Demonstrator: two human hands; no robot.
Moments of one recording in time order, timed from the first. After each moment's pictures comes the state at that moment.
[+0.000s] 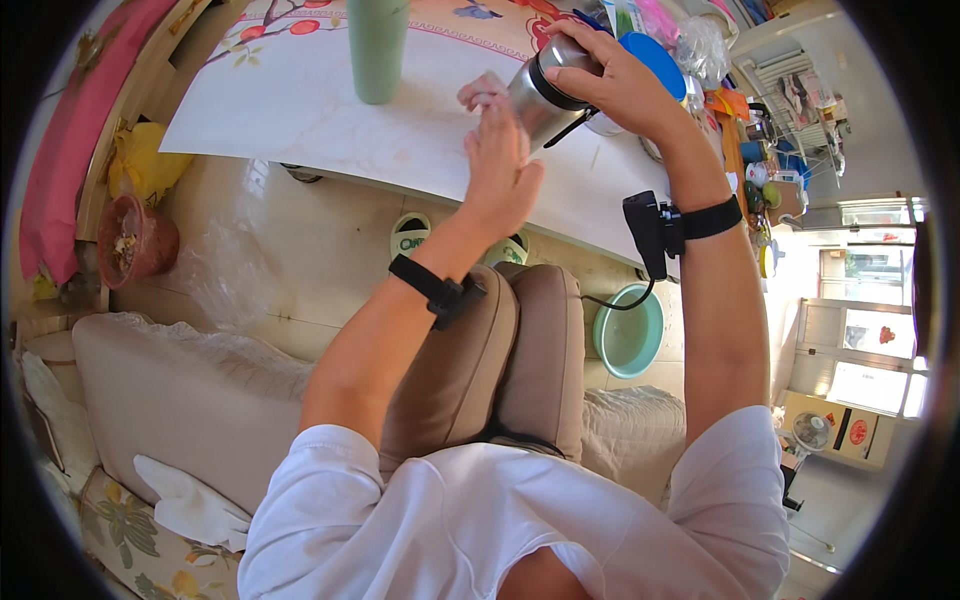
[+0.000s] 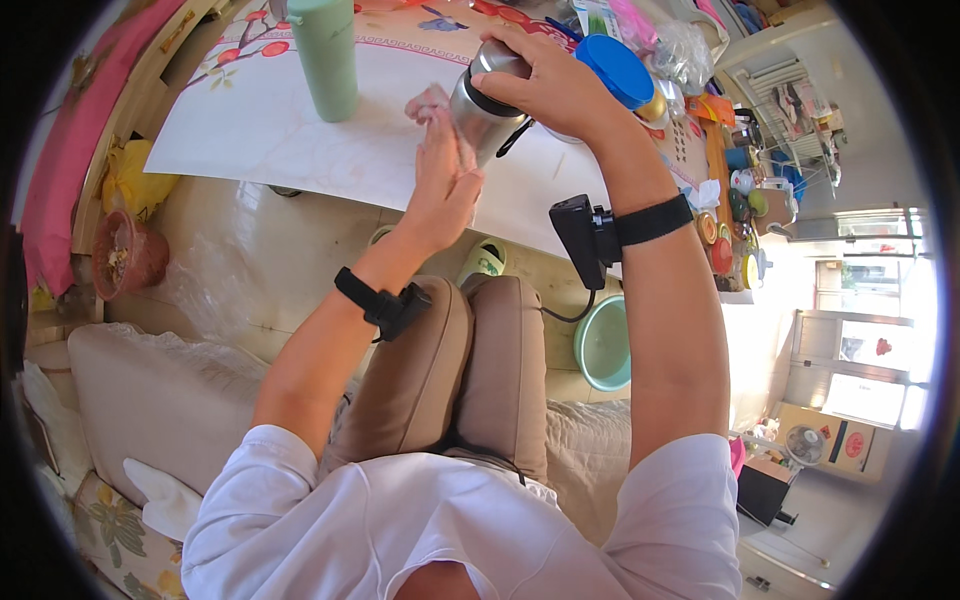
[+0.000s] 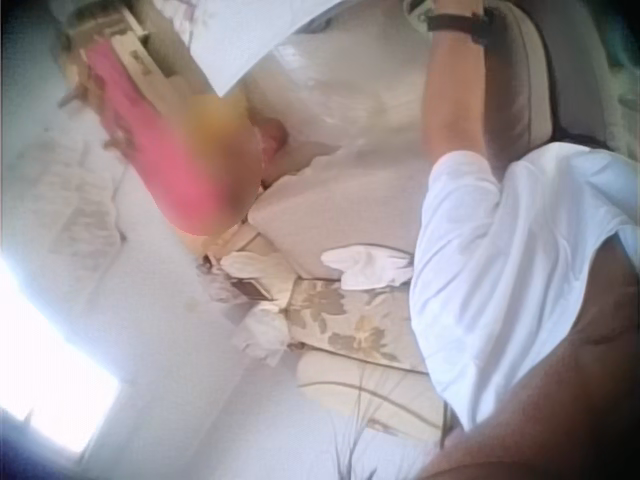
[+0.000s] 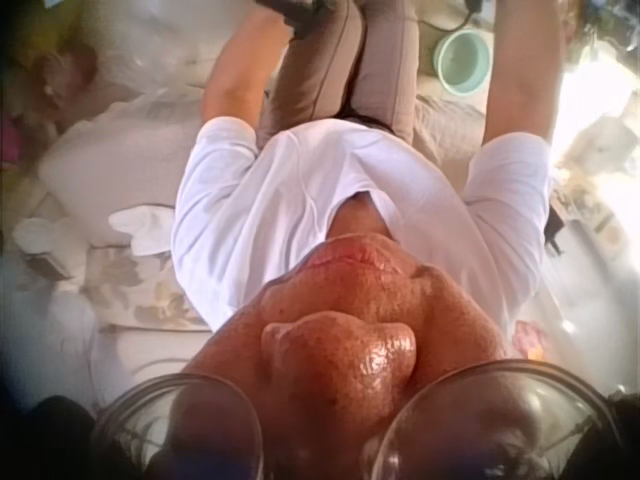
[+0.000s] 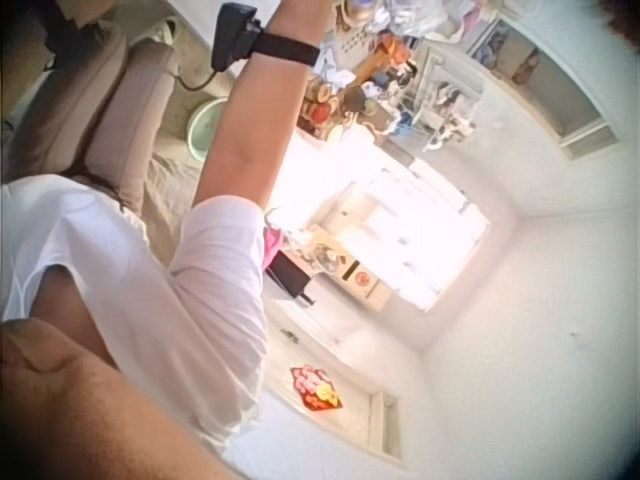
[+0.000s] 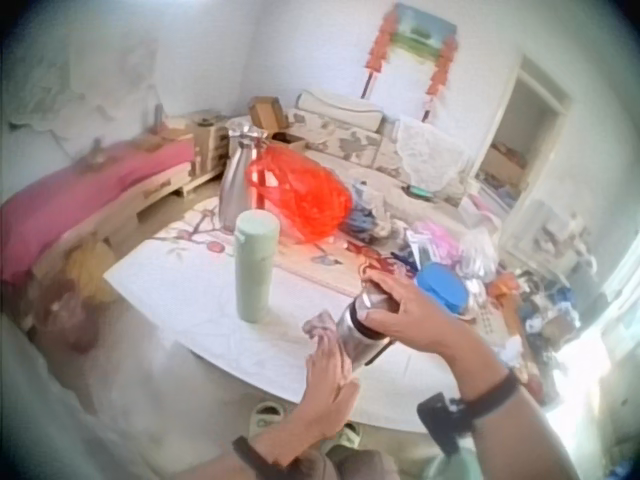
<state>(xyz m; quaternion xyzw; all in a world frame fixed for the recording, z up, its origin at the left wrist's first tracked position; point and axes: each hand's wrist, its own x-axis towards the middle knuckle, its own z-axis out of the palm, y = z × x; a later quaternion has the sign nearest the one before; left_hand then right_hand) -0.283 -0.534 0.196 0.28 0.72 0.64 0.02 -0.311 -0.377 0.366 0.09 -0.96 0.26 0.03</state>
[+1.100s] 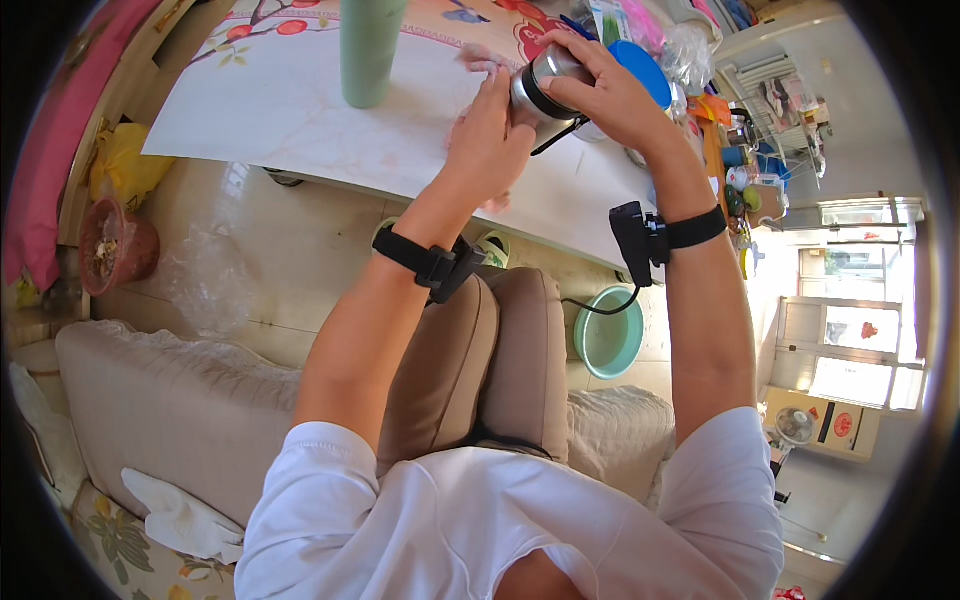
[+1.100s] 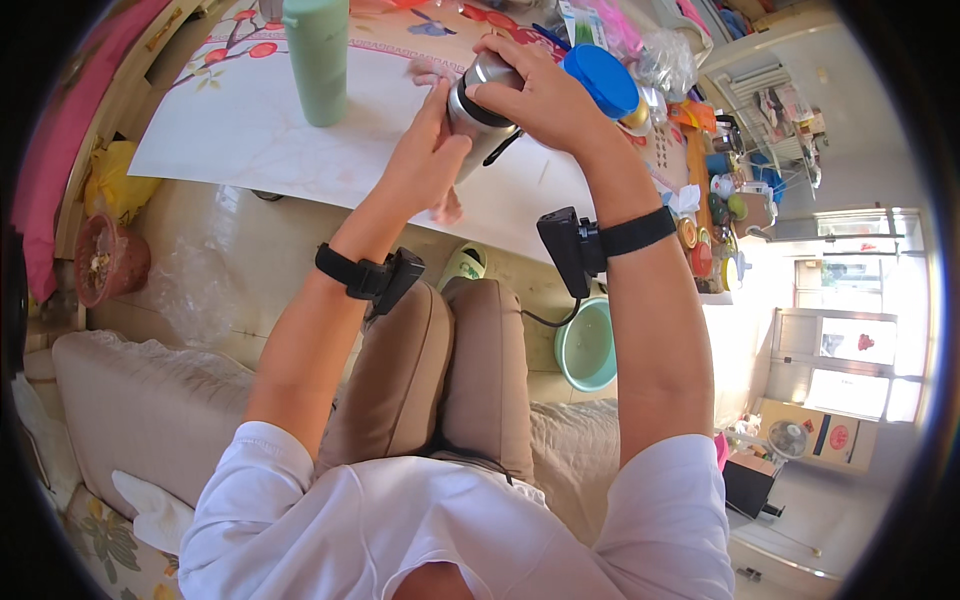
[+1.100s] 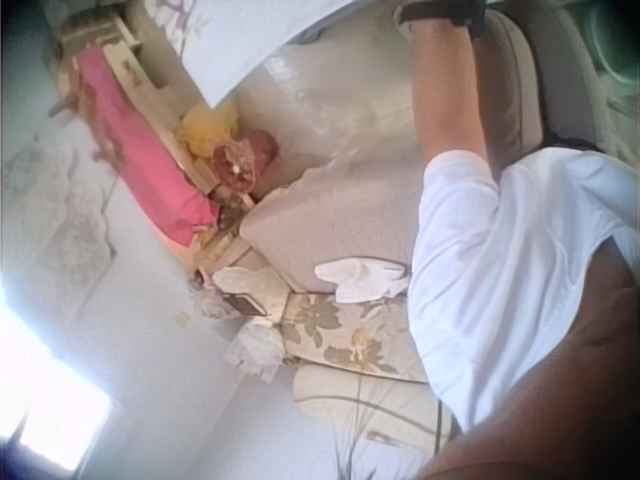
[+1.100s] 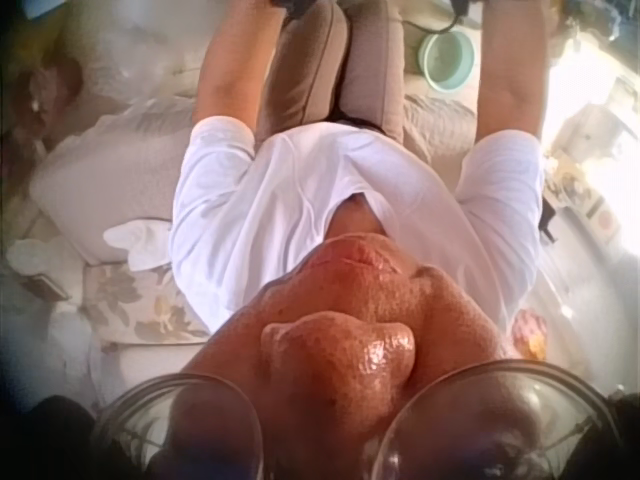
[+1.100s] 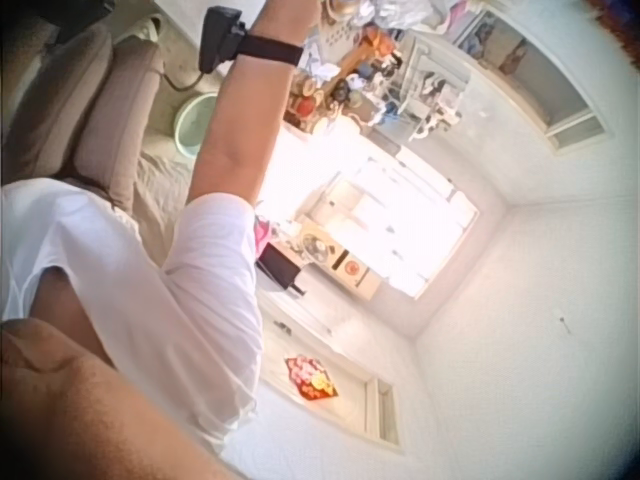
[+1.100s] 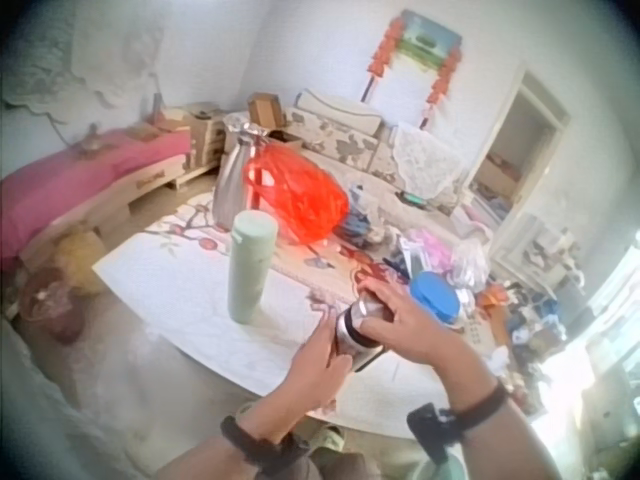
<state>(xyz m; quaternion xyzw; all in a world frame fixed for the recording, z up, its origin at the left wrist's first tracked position) -0.318 -0.531 0.223 0.25 0.61 0.75 0.03 -0.311 -0.377 0.361 0.10 -0.96 0.26 0.06</state>
